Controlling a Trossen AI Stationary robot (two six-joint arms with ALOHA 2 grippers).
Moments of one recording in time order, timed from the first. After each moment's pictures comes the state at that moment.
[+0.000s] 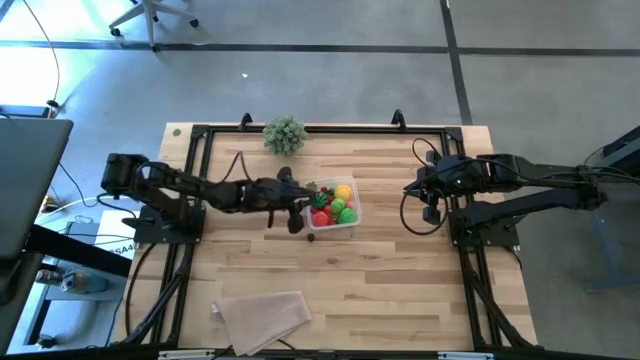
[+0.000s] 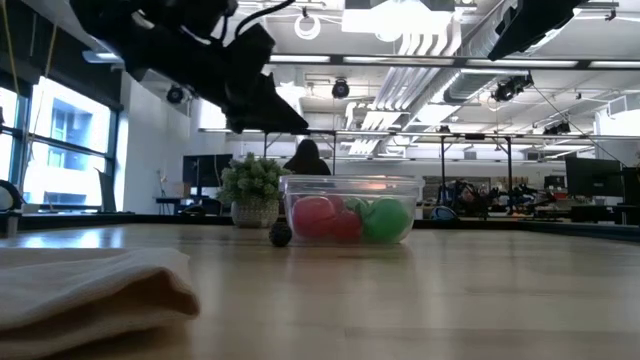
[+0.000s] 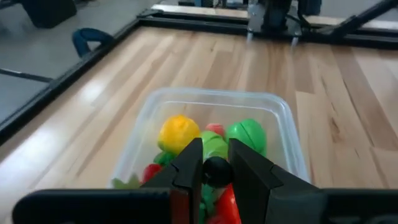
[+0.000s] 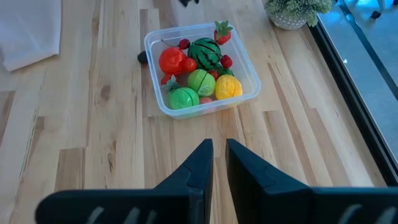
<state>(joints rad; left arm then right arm) 0.14 1.46 0.63 0.41 -0.23 -0.07 -0.02 0.82 0.97 -0.90 0.14 0.03</state>
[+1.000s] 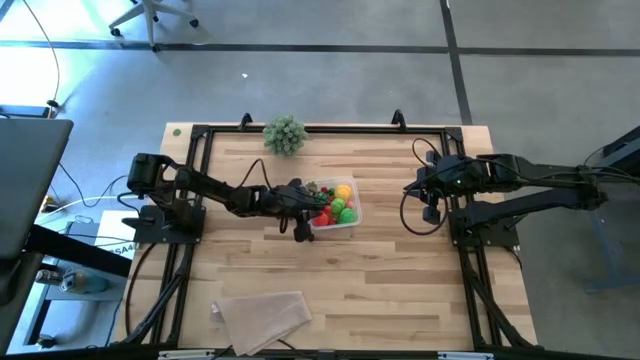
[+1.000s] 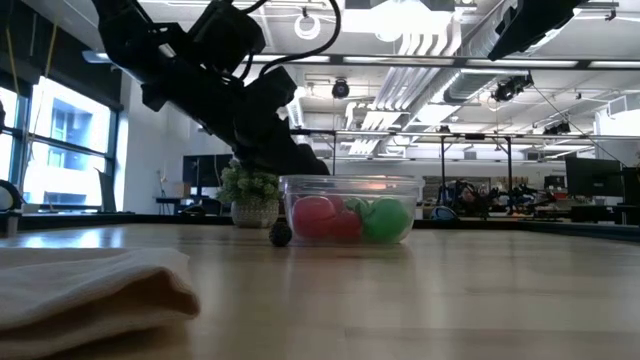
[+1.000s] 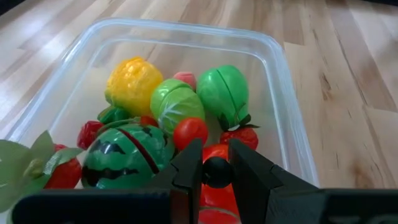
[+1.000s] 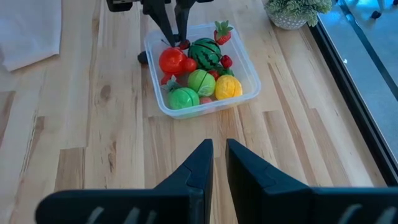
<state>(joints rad) 0.14 1.68 0.69 0.43 -0.11 -0.15 -0.02 0.82 0.97 -0.90 0.14 0.03</state>
